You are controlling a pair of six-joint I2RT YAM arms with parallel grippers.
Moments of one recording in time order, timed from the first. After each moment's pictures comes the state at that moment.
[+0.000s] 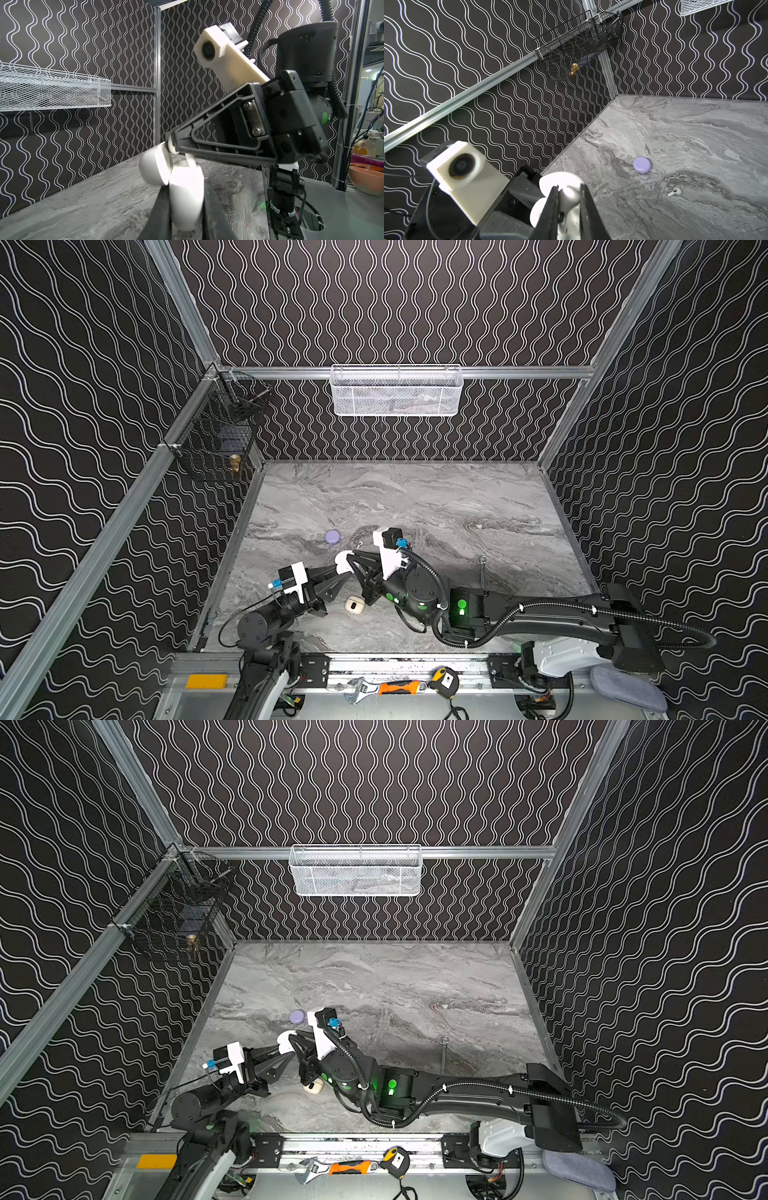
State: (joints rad) left arm -0.19 0.19 0.05 0.72 0.84 -0.49; right arm 1.40 1.41 1.03 0.31 0.47 0.45
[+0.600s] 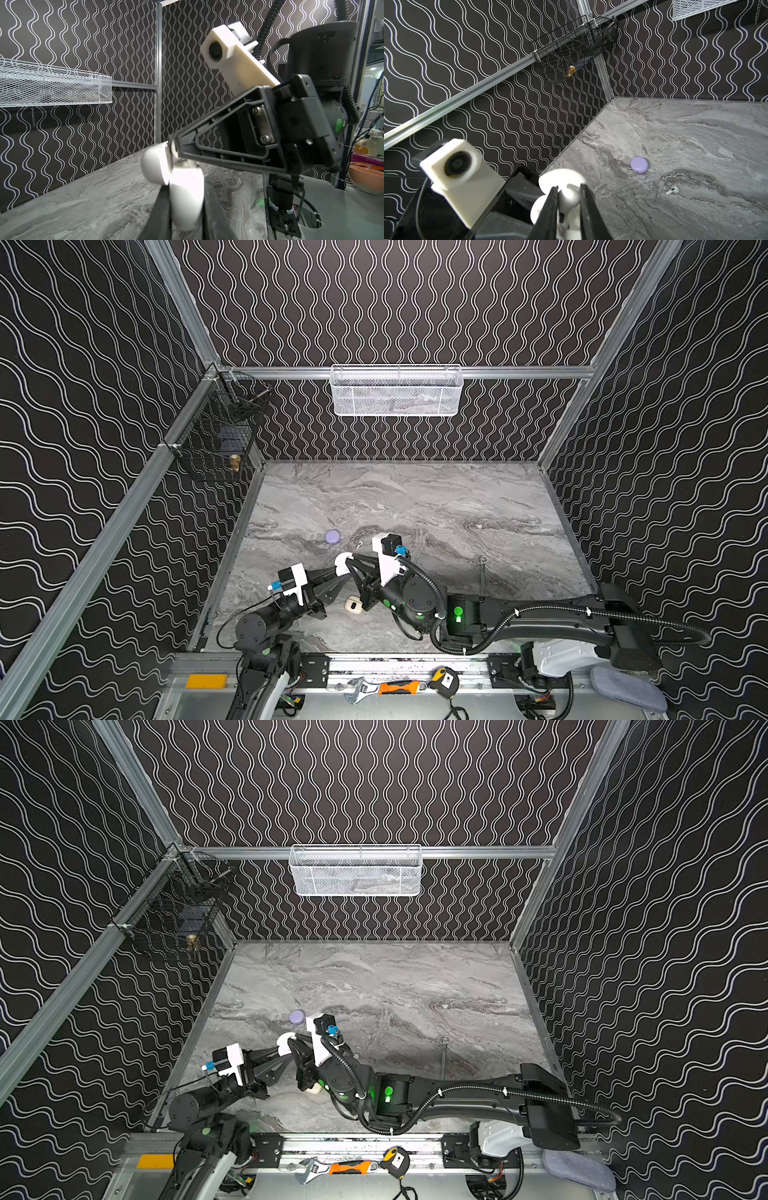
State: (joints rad) left arm -0.19 0.12 0.08 0.59 0.83 -0.46; right arm 1.45 1.43 1.02 0.35 0.55 0.45
